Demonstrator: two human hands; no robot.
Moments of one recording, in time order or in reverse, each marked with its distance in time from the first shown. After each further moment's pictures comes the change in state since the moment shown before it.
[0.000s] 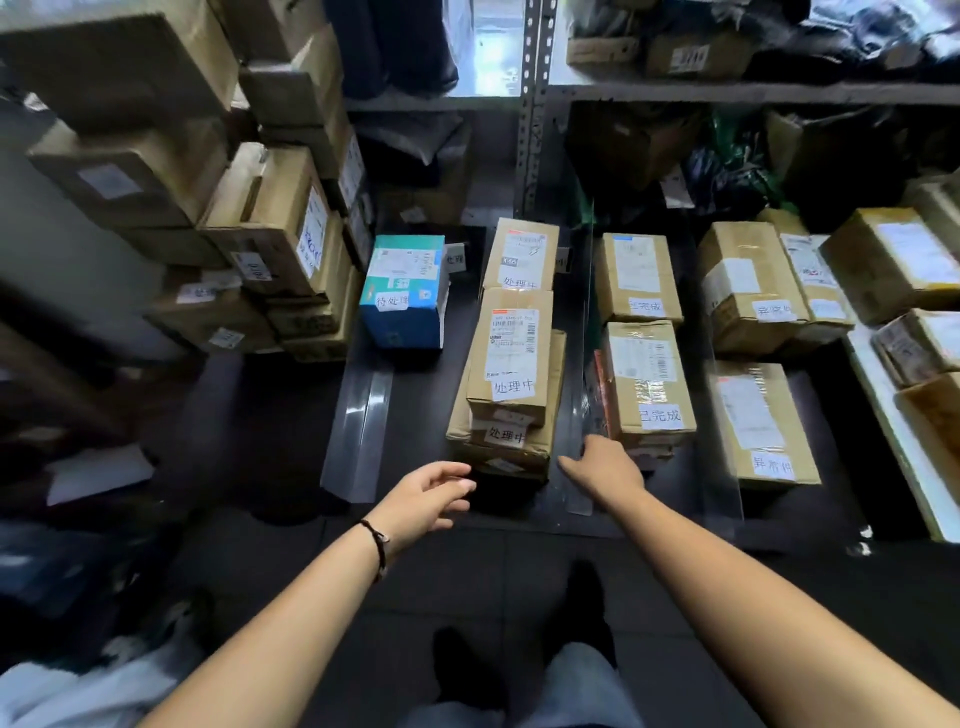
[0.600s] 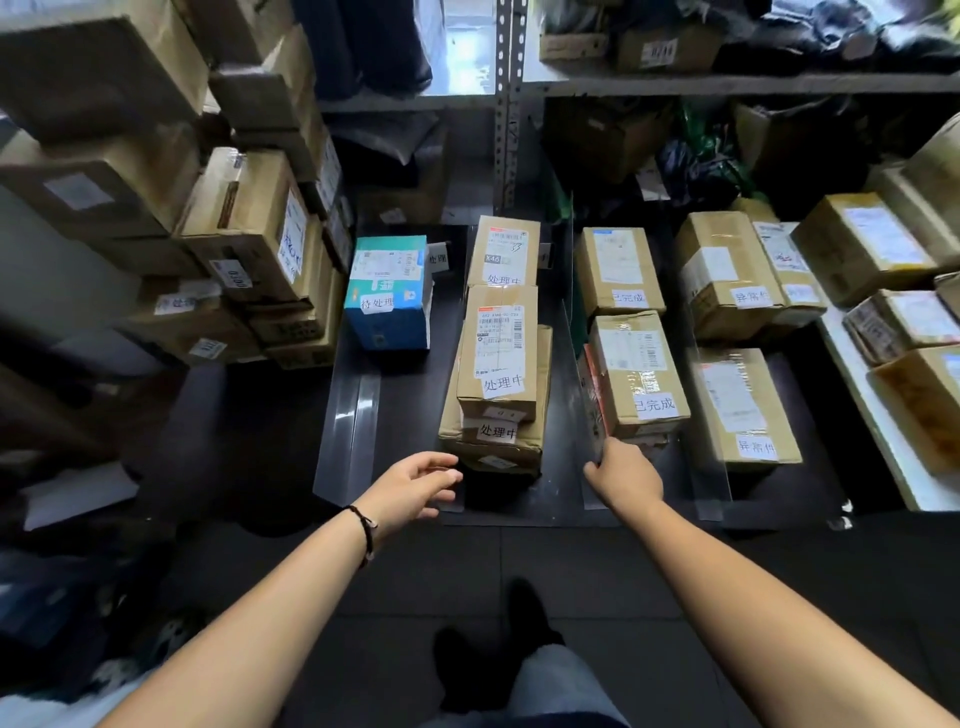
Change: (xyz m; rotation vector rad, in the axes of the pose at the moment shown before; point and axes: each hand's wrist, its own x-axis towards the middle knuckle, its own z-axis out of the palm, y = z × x) left_hand 0.009 0.005 -0.018 0.092 -0.026 0.005; right_hand -0.013 0.030 -0.001 -0.099 0.119 0.067
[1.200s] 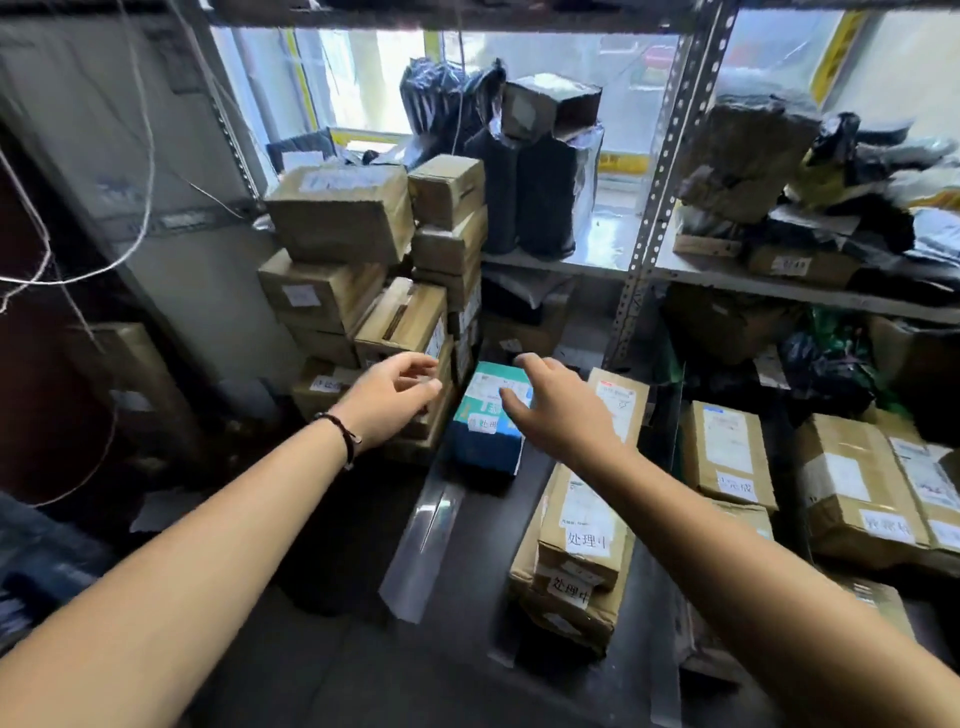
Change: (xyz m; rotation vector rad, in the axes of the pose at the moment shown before) left_hand -0.033 0.159 -0.162 0.117 0.564 0.492; right_hand -0.012 -0.276 -0.150 0.034 0.373 -0.972
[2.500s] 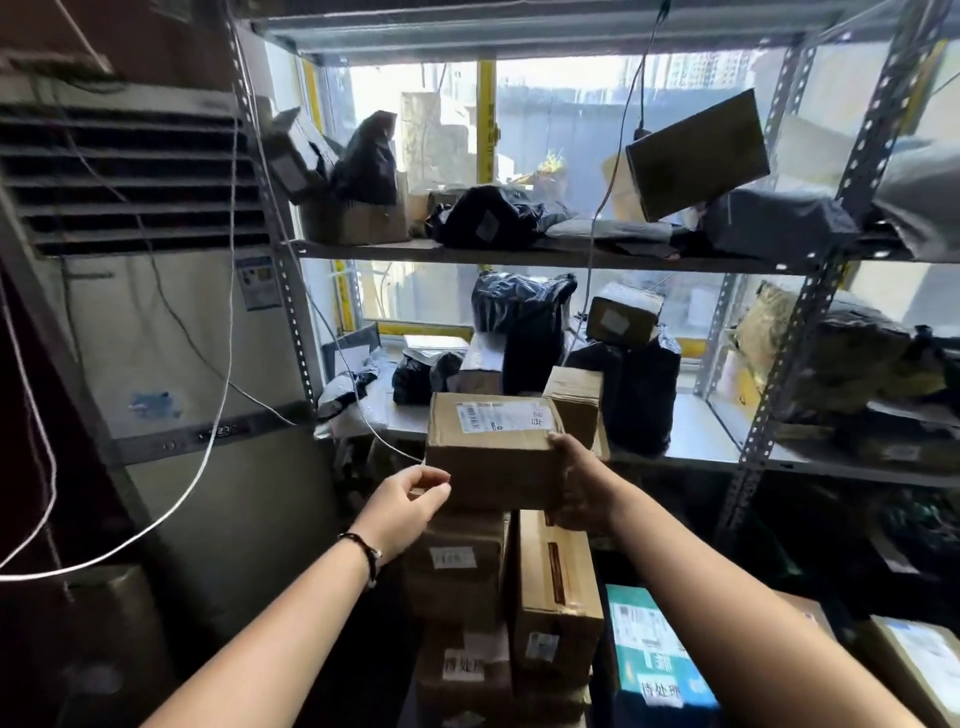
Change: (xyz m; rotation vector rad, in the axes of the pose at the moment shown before) left_hand 0.224 -0.068 -0.282 -0.051 0.010 0.101; right_hand 0.308 -0.172 0.068 1.319 -0.170 0.956
